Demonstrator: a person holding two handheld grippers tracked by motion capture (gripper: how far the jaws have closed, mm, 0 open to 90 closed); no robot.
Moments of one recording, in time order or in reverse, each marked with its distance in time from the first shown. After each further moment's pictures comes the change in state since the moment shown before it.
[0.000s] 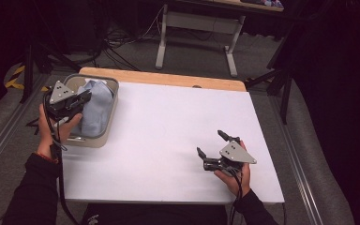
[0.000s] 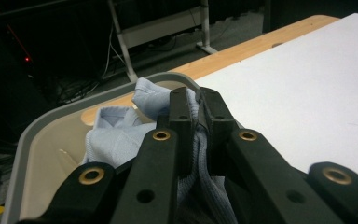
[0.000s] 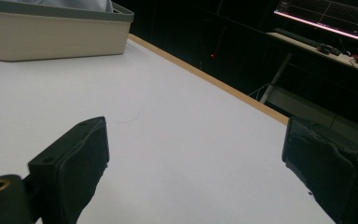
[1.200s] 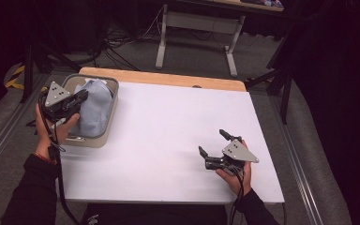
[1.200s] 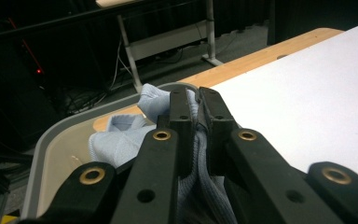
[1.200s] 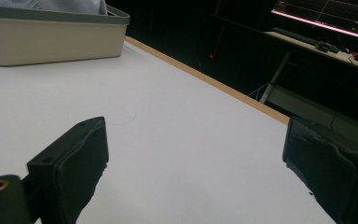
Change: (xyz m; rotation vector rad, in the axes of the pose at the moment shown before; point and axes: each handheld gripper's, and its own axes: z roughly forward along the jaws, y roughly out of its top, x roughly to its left) left arm 0.002 -0.002 -0.007 -0.055 0.023 0.009; right arm -0.006 -0.002 0.000 -0.008 -0.002 0.022
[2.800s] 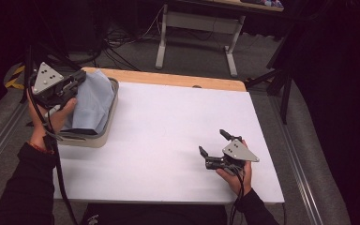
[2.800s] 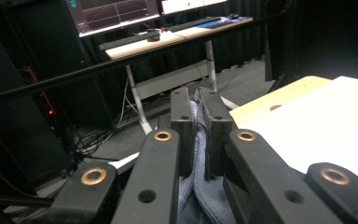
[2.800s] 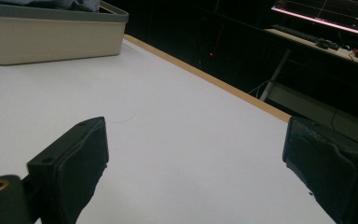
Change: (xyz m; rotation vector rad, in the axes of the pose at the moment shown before) left arm -0.010 0.065 -0.026 -0.133 0.008 0.045; right arm -0.002 0.000 0.000 0.009 -0.001 0.007
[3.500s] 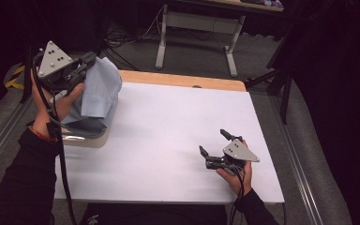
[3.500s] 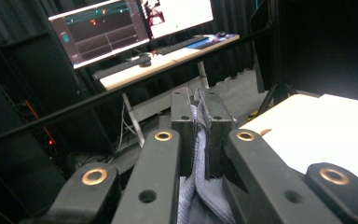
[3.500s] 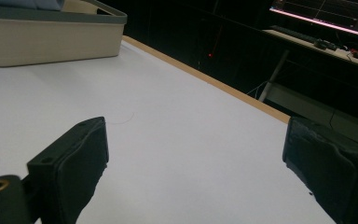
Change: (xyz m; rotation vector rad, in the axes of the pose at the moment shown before) left arm -0.020 0.067 0.000 -0.058 -0.025 0.090; right arm 0.000 0.000 0.000 -0.004 -0.005 0.006
